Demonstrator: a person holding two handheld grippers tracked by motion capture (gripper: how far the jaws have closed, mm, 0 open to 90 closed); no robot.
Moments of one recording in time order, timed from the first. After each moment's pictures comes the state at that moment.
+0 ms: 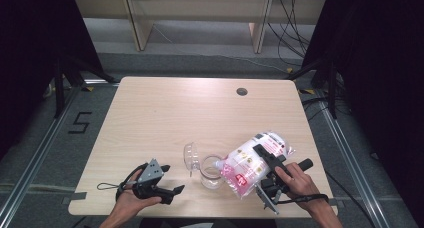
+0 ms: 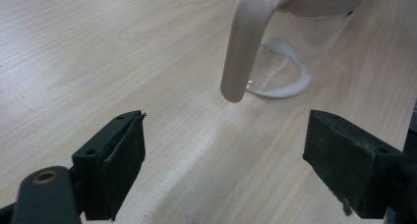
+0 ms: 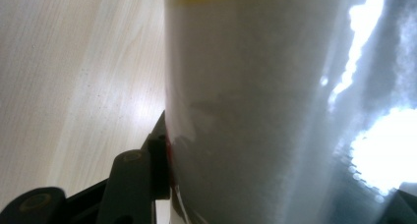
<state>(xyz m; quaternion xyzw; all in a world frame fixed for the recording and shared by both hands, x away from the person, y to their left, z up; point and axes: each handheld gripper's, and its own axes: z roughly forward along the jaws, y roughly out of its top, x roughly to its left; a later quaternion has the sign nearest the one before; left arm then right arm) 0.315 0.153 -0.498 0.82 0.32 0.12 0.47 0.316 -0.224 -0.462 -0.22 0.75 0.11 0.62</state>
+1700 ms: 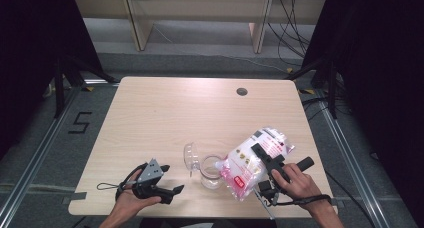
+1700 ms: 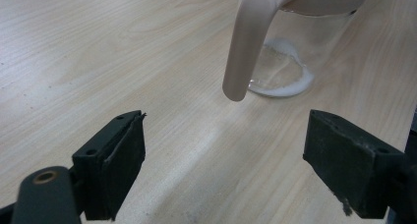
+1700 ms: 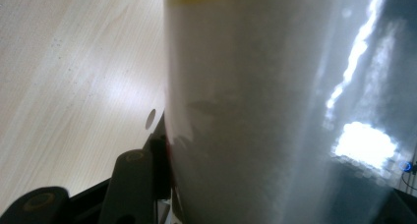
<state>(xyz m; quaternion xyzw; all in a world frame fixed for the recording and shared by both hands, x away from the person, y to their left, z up) 0.317 0.156 -0.498 0.82 0.32 0.13 0.46 0.309 -0.218 -0.455 -0.26 0.70 0.06 0.66</state>
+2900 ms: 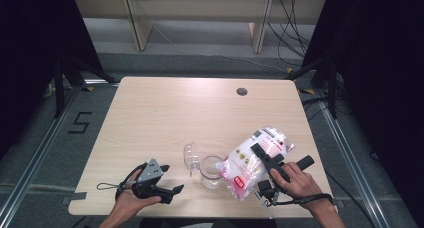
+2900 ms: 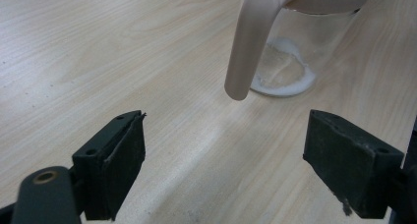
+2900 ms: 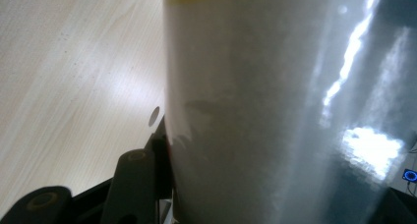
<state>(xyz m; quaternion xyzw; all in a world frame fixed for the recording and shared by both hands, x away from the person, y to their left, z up) 0.317 0.156 -0.498 0.82 0.32 0.12 0.46 0.309 -0.216 -0.450 -0.28 0.71 0.03 0.65</state>
